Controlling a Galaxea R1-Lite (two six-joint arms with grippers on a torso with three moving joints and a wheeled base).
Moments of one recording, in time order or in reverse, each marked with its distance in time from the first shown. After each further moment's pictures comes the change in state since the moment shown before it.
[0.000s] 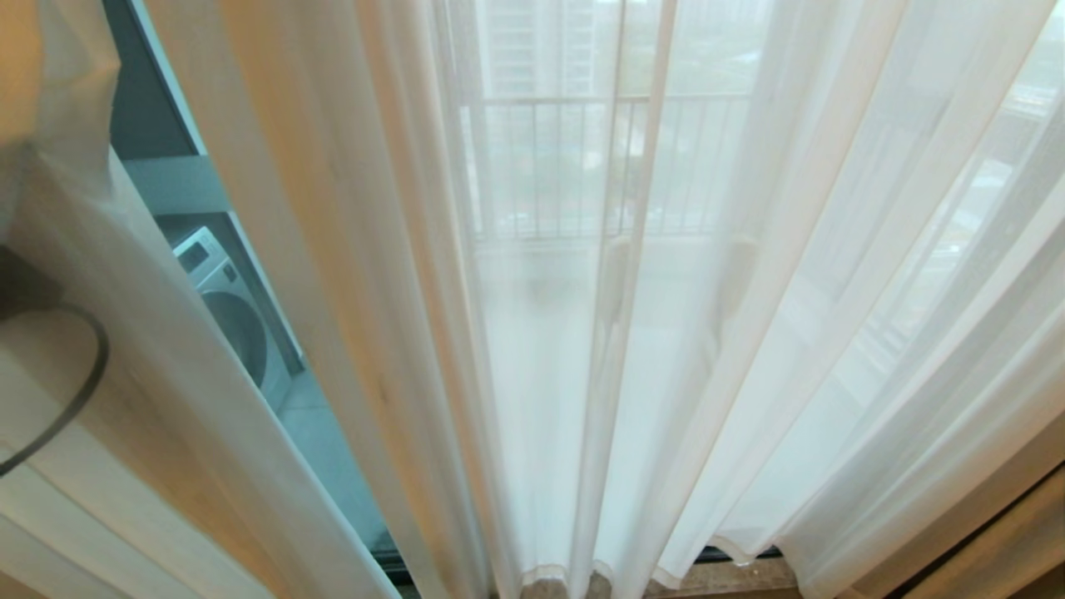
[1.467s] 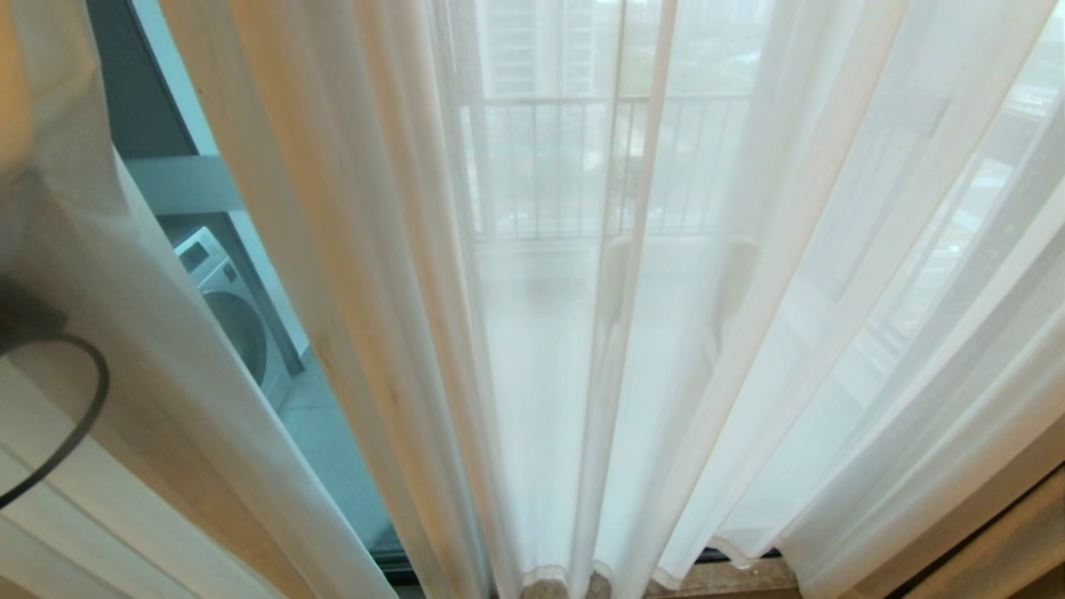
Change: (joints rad) left arm -0.002 -0.027 0.057 0.003 -0.003 -0.006; right arm -0.002 0.001 0.000 0.000 0.000 0.000
